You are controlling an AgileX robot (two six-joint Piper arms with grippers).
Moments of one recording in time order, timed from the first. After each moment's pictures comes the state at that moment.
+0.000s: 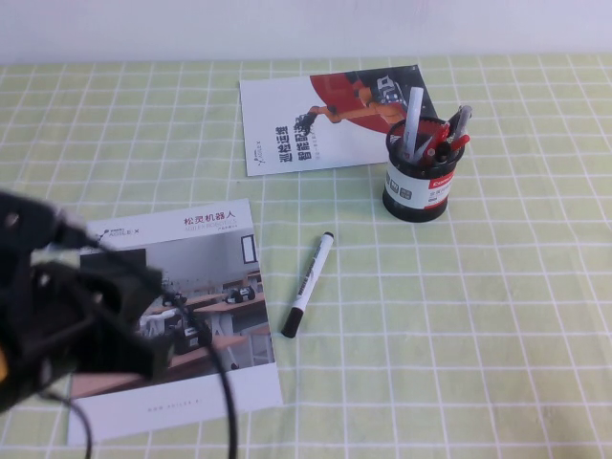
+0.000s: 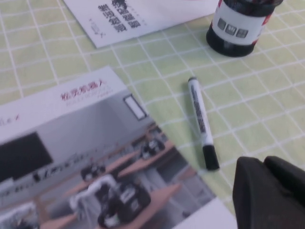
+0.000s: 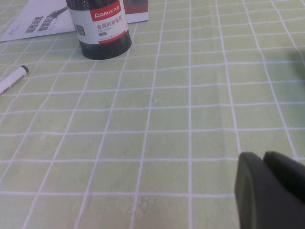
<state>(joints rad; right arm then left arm) 0.12 -0.02 0.03 0.14 0.38 0.03 -0.61 0.88 -0.63 0.10 0.38 -0.20</state>
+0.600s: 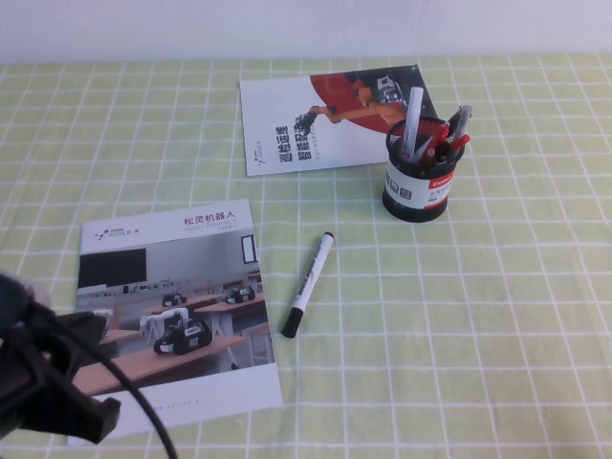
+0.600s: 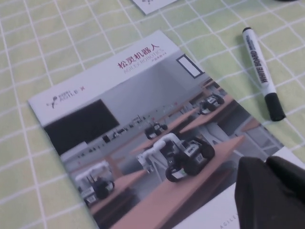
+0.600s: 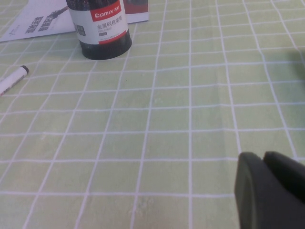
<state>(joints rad) 0.12 -0.02 0.03 0.14 0.38 0.03 -0.61 0.73 -0.51 0.36 0.50 -0.26</state>
